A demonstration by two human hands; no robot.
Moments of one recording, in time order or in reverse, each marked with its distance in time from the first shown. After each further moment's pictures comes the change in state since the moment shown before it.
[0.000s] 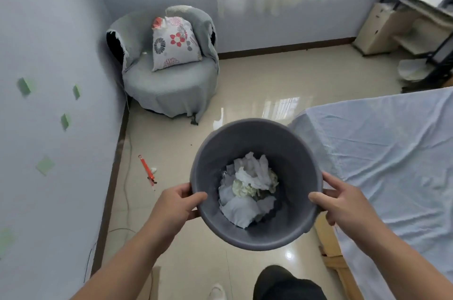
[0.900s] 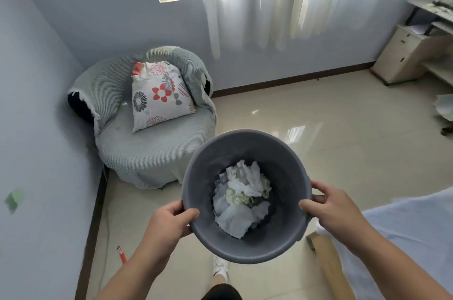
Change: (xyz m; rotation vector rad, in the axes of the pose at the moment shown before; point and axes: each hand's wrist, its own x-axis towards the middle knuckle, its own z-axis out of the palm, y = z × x) left_hand 0.532 0.262 -0.030 -0.078 0.061 -0.032; right_hand 0.577 -0.184 -0.016 -0.051 -0.034 0.050
